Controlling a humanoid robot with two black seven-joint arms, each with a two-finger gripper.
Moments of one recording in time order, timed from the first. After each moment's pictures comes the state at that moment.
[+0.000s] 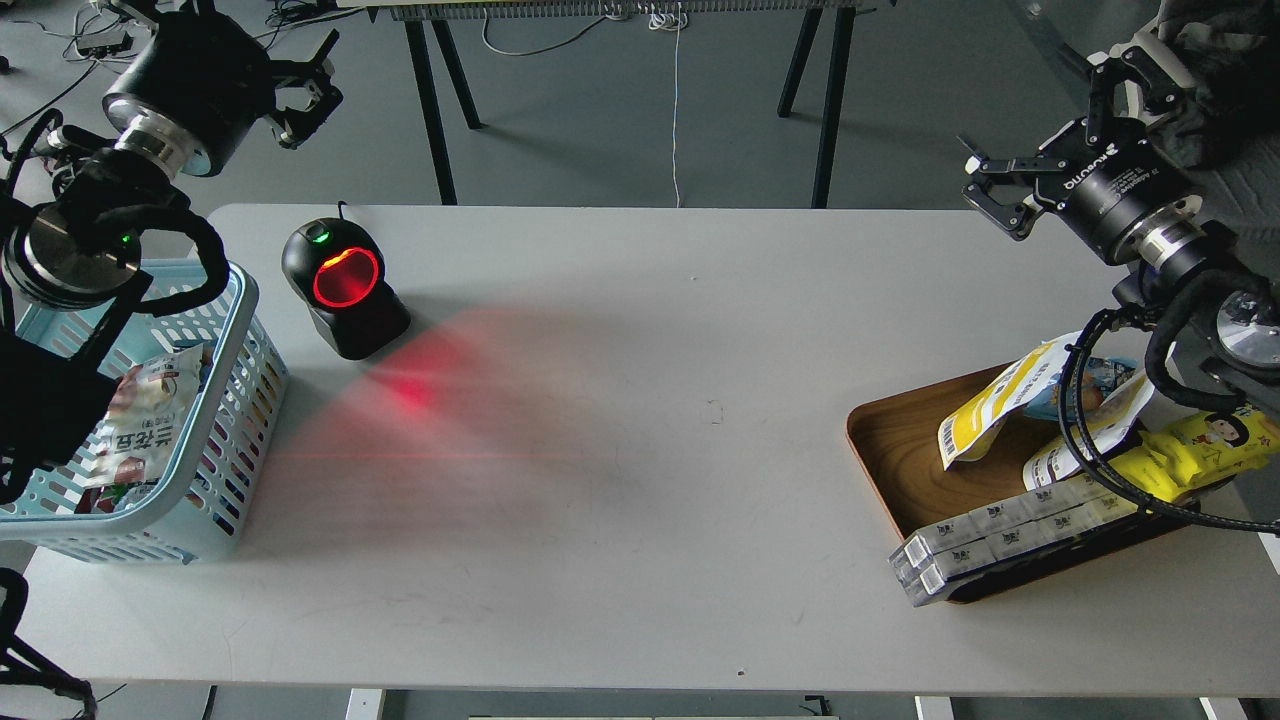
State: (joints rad) left arm -0.73 0.51 -1.05 -1.10 -0.06 -0.15 0.00; right arm 0.89 -0.74 0.35 1.10 0.66 0.37 0.20
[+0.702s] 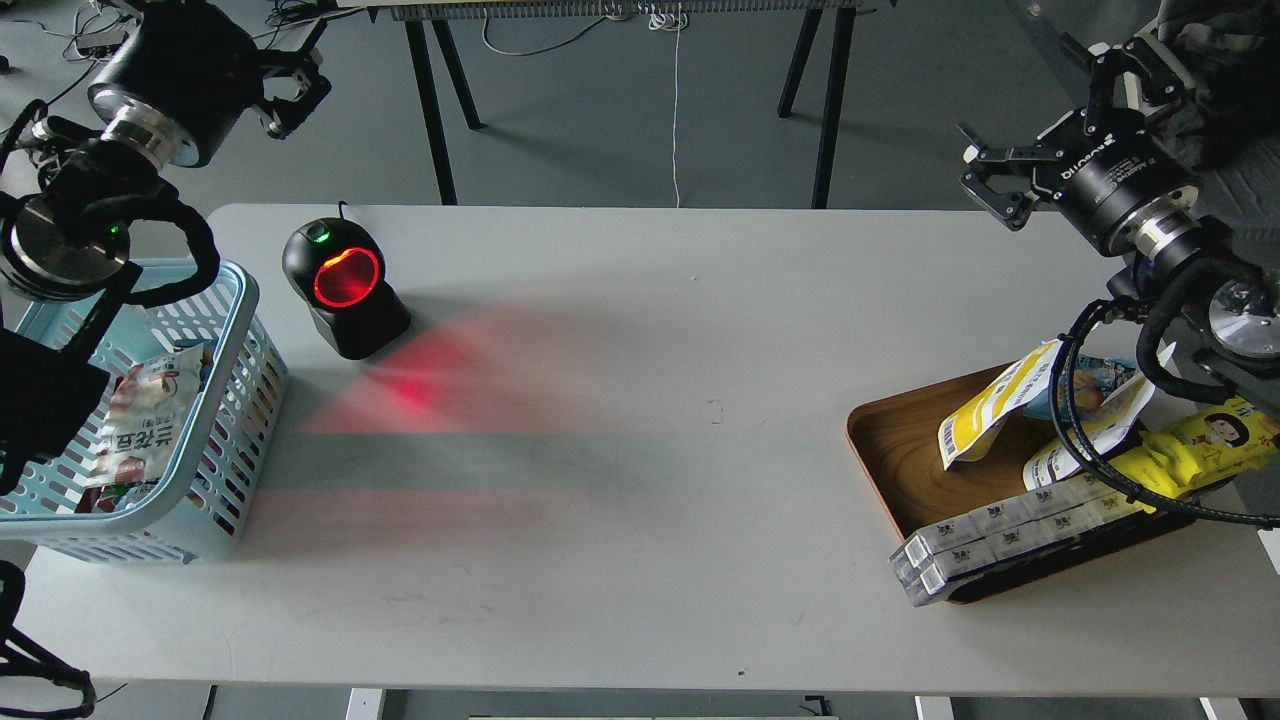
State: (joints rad) left arm -0.74 0.52 -1.07 -1.08 -0.05 -0.15 0.01; right arm 0.88 -0.73 0.39 1.13 0.65 0.32 0.19
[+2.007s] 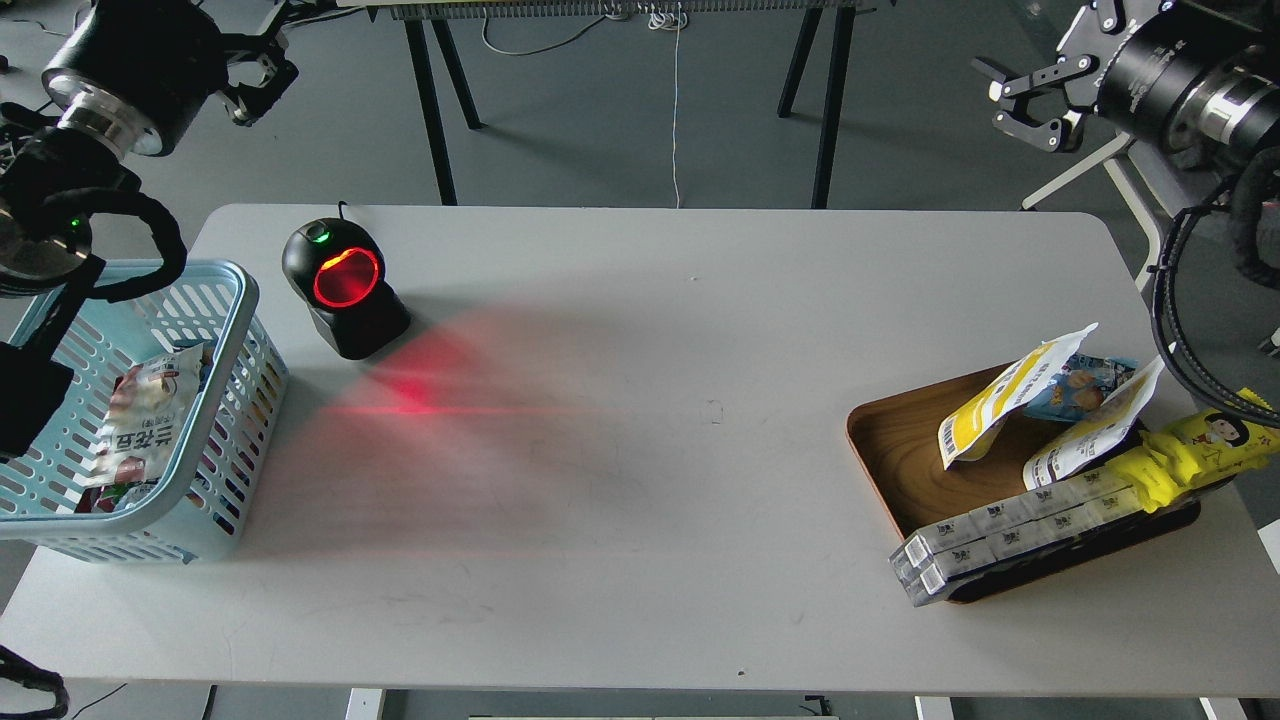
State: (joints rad) left arm -0.73 0.57 -1.09 -1.10 -0.05 -0.15 0.00; right arm 1.61 -0.86 -0.35 1.30 0.57 0.19 0.19
